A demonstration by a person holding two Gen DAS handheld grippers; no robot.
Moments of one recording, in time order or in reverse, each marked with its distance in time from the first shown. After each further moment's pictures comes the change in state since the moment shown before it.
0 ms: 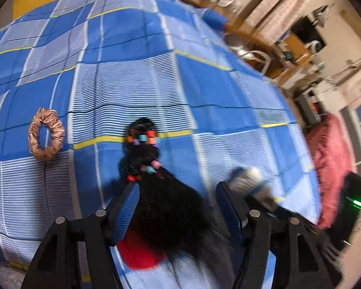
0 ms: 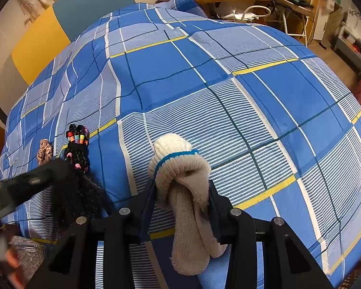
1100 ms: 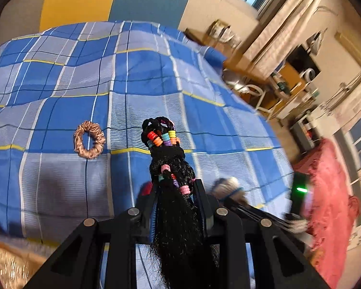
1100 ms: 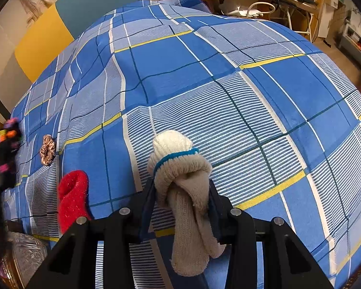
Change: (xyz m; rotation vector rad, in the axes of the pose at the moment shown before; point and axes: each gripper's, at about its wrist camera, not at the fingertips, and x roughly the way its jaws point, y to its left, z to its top) left arm -0.104 0.018 -0.032 -0.066 -0.199 -0.063; right arm 0.009 0.005 -0.004 -0.012 0.011 0.028
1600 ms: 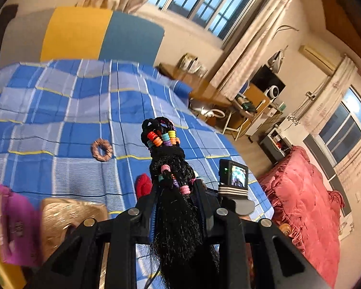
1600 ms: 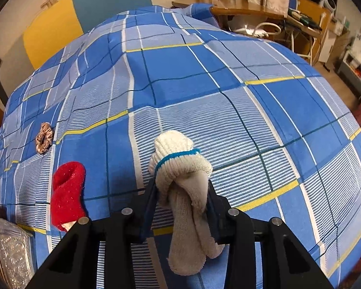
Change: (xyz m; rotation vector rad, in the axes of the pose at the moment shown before) left arm -0.162 0.010 -0.057 0.081 -0.187 -0.144; right arm -0.008 0.019 -0.010 -0.115 -0.080 -0.070
